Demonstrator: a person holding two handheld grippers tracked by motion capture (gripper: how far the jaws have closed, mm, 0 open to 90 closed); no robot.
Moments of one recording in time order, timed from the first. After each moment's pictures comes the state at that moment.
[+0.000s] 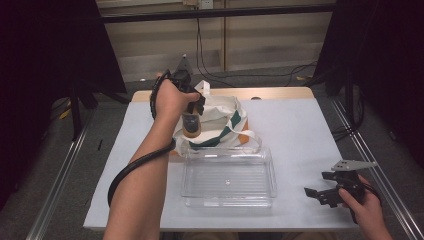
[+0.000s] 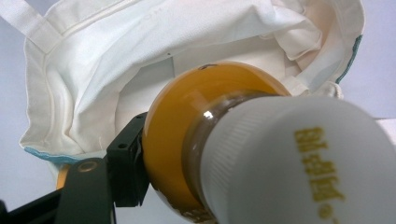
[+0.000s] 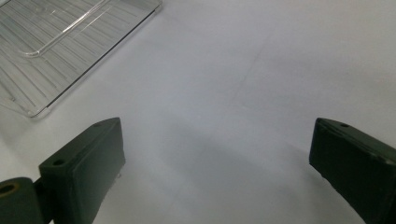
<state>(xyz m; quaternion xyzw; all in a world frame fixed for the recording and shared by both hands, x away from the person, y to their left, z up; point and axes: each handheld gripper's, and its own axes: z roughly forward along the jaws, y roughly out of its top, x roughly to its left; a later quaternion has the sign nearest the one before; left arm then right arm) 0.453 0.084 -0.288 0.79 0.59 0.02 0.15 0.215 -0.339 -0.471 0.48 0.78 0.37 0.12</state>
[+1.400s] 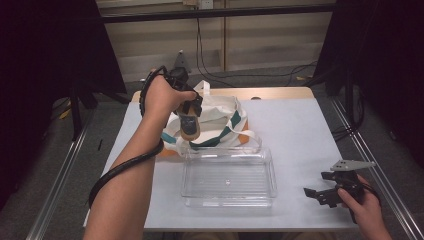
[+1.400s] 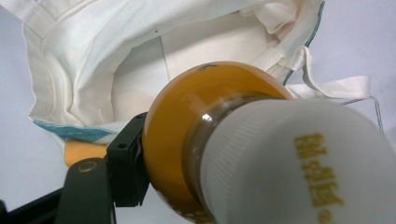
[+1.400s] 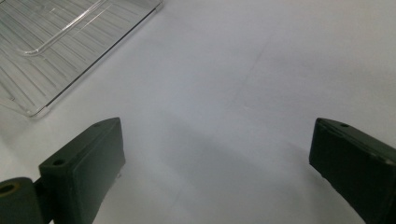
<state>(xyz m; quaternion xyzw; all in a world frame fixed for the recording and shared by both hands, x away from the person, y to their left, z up) 0.433 0.091 -0.263 0.81 0.57 -0.01 0.15 0.215 -0.338 -0.472 0.49 0.78 0.37 0.11</state>
